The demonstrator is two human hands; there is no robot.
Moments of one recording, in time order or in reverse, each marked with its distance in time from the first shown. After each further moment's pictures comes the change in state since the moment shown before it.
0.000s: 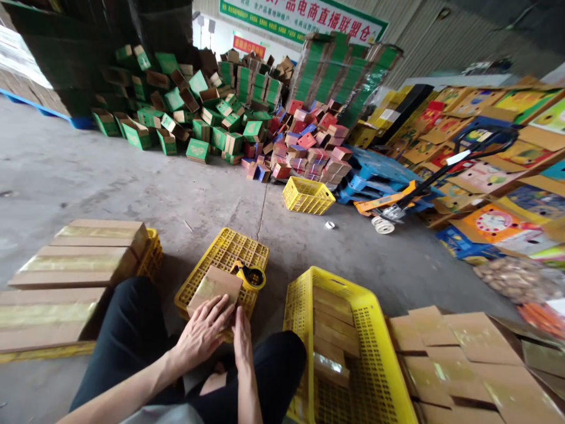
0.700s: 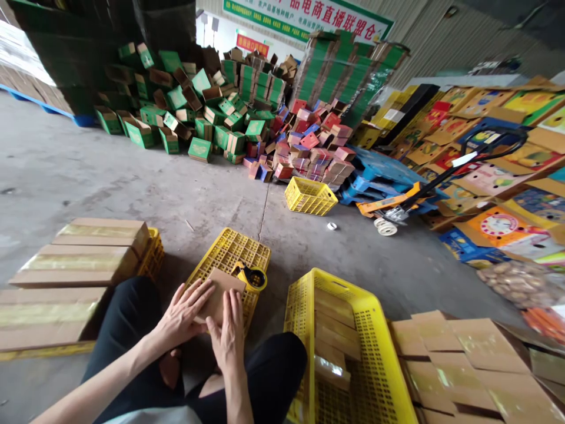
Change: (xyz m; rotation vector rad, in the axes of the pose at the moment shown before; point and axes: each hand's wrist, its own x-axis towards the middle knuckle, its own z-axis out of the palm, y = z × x) left_hand -0.004 -0.062 -0.030 -0.058 0.024 -0.102; right_hand 0.004 -0.056 -0.001 -0.217 -0.057 -0.289
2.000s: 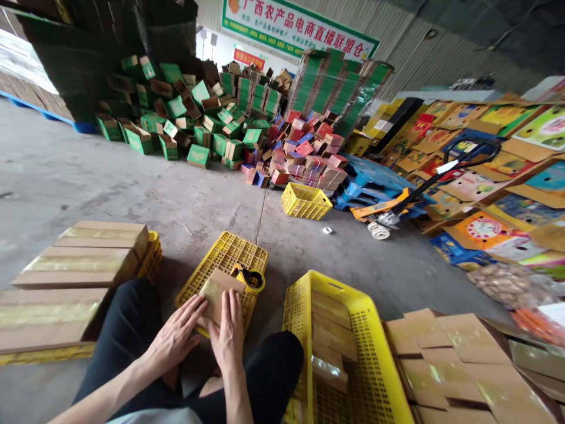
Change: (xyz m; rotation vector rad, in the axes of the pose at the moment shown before) left_hand -0.047 0.011 0.009 -0.002 0.080 0.057; right_hand -0.007 -0.002 0.005 -0.088 0.035 -0.020
